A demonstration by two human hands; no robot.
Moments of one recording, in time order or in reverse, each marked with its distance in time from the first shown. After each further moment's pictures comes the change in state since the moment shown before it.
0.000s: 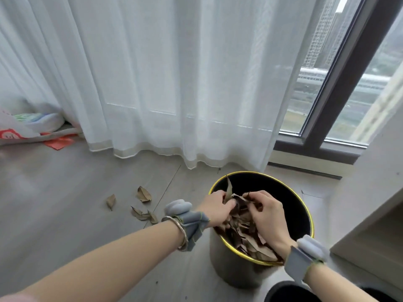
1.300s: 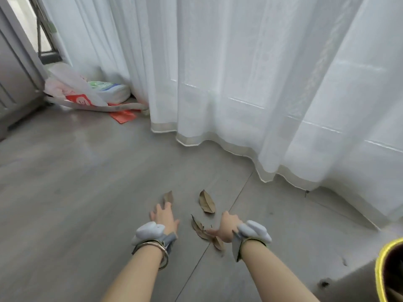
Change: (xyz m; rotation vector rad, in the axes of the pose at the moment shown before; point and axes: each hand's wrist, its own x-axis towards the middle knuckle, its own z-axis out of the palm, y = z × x) left_hand 0.085 -0.326 -0.150 0.332 0.352 -0.646; right_hand 0.090 -0.082 0.346 -0.587 -1.054 0.194
